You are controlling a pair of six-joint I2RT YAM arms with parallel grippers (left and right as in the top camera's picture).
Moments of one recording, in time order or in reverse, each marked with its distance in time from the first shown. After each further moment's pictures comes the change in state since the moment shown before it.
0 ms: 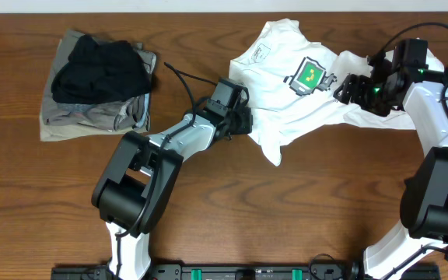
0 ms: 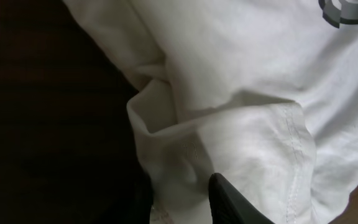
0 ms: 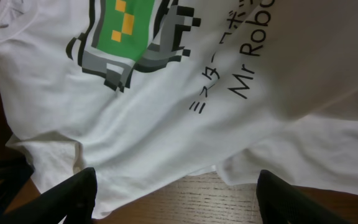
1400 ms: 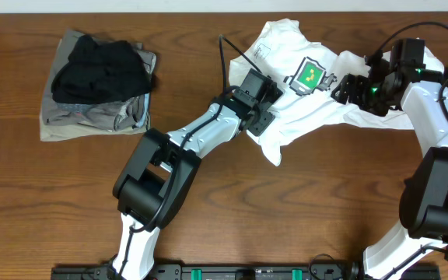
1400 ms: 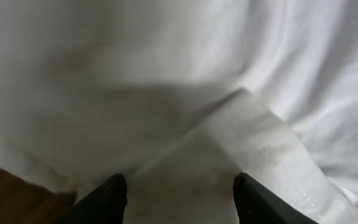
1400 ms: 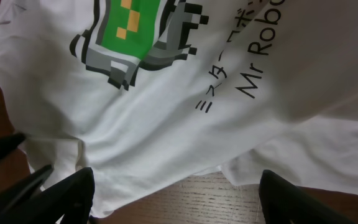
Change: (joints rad) left arm -0.105 0.092 0.250 -0.195 -0.183 0.673; right arm 0.011 0.000 0.000 -0.001 0.000 0.000
